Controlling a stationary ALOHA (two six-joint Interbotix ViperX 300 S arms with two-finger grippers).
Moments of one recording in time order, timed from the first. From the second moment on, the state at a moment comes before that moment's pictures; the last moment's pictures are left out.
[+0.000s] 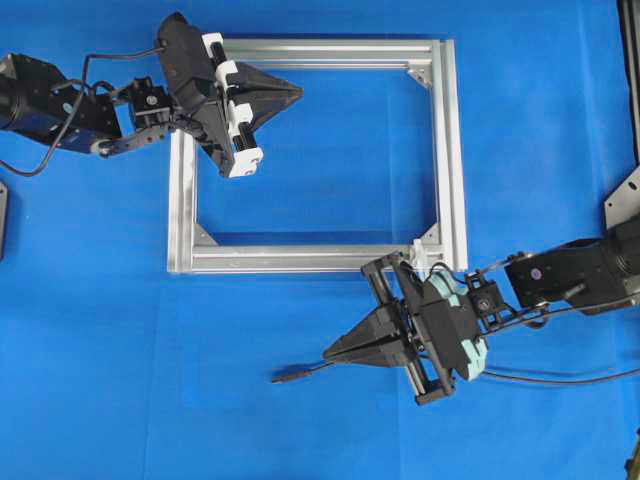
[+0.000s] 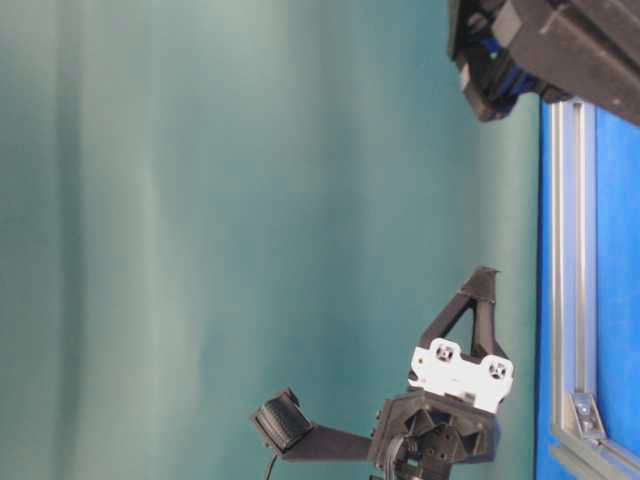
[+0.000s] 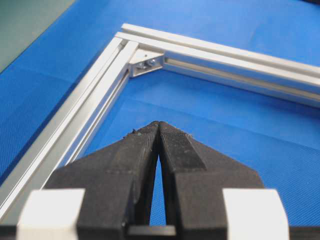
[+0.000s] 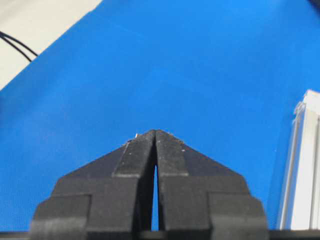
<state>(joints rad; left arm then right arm) 0.27 0.14 0.84 -0.08 -0.78 0.02 0.28 0.15 0.84 -0.11 -0.77 0.09</state>
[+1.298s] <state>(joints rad) 0.27 0.14 0.84 -0.08 -0.78 0.02 0.35 0.39 0.76 0.12 -0.77 0.16</state>
